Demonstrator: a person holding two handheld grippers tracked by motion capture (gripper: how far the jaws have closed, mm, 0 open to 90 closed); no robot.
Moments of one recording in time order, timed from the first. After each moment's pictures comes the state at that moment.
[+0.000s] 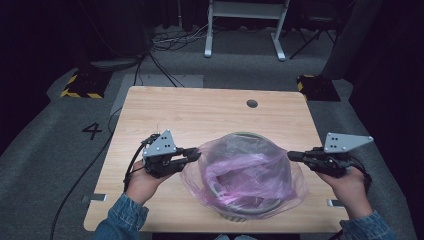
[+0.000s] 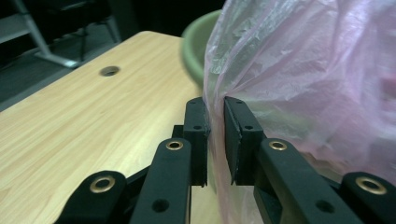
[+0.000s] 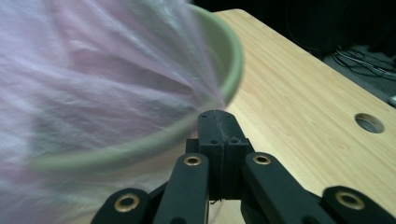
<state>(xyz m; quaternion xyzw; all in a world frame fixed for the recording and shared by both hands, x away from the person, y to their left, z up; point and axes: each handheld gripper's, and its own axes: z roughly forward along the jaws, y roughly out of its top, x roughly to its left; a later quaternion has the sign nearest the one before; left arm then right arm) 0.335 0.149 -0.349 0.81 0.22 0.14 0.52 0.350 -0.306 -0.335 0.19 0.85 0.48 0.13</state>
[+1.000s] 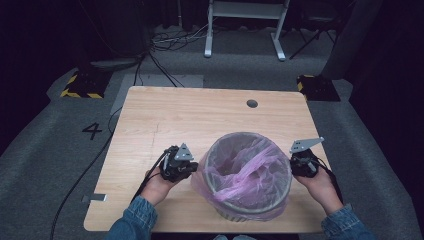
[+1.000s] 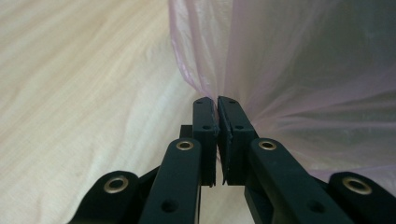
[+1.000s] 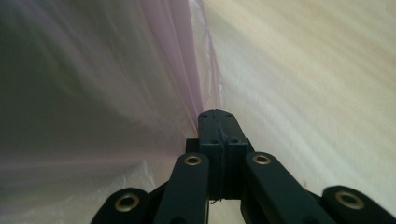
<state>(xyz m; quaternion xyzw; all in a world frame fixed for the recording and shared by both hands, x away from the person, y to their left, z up) 0.359 0.127 -0.444 0.88 0.28 0.11 0.36 0.392 -0.291 -0.436 0.29 0.89 0.36 0.05</state>
